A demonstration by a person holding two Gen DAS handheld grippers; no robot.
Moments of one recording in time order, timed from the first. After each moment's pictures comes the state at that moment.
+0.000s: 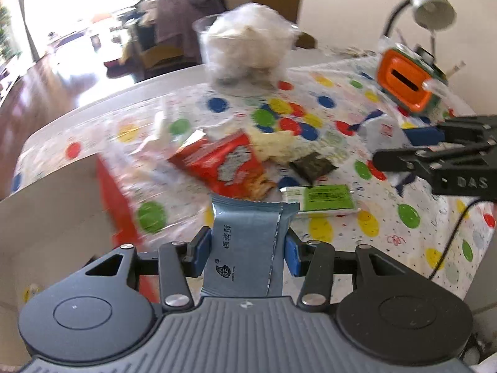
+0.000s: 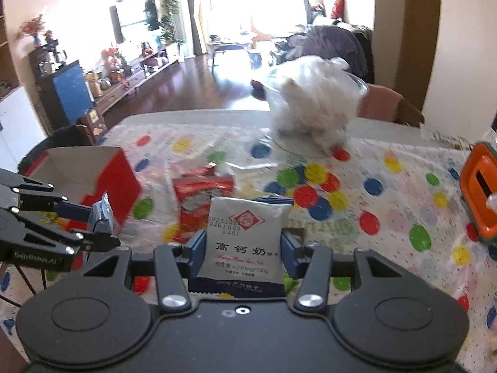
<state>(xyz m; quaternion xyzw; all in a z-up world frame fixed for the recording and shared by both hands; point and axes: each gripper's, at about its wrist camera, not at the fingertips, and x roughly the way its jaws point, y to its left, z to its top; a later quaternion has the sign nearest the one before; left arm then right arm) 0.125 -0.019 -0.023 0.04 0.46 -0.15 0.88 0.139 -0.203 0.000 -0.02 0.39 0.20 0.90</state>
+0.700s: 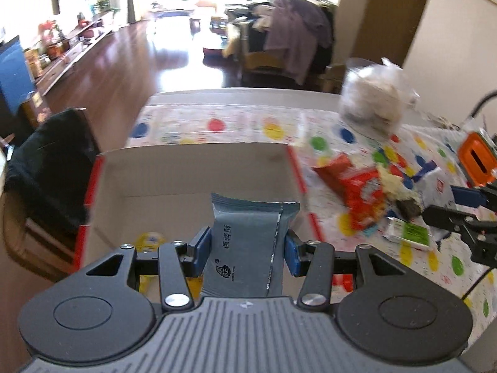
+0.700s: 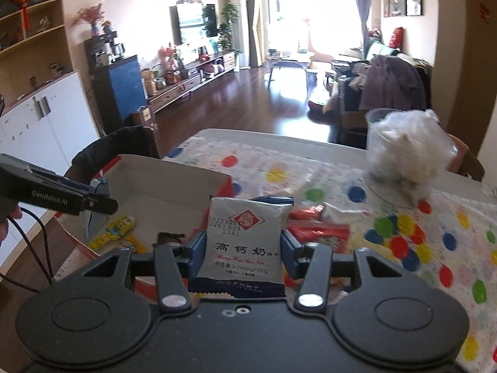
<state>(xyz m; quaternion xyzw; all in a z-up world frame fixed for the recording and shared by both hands) 0.092 0.159 0.014 -0.06 0.44 0.01 0.90 0.123 -0.066 0.030 -0.05 0.35 0.30 0.89</state>
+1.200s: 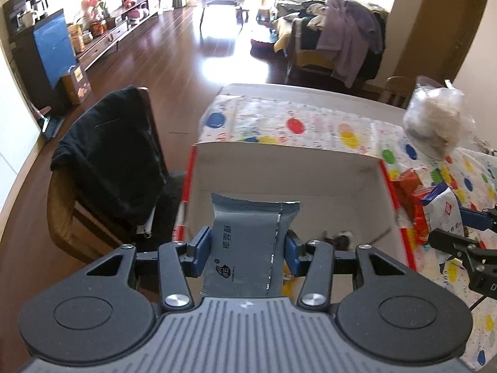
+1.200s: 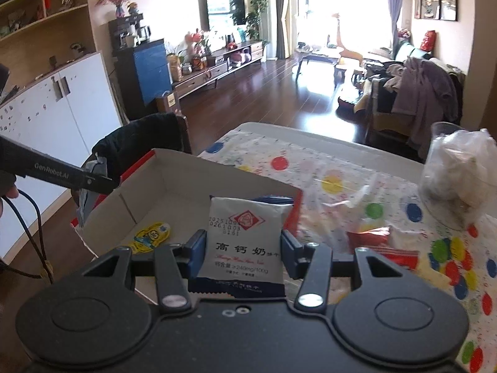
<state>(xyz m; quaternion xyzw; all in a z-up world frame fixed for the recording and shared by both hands) 0.094 0.255 0.008 -0.08 0.46 0.09 0.88 0.138 0.032 0.016 -0.08 0.36 0.33 0.87</state>
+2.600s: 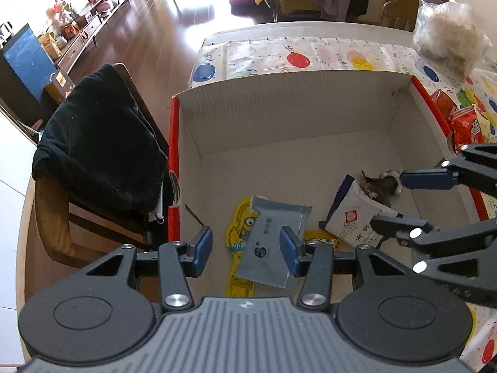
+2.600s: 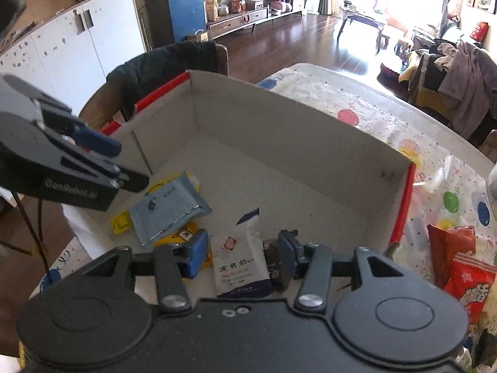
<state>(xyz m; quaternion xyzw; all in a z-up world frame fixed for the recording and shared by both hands) 0.120 0.249 -0.062 0.01 0.53 0.05 0.84 0.147 0.123 -0.046 -0.15 0.43 0.38 0.80</state>
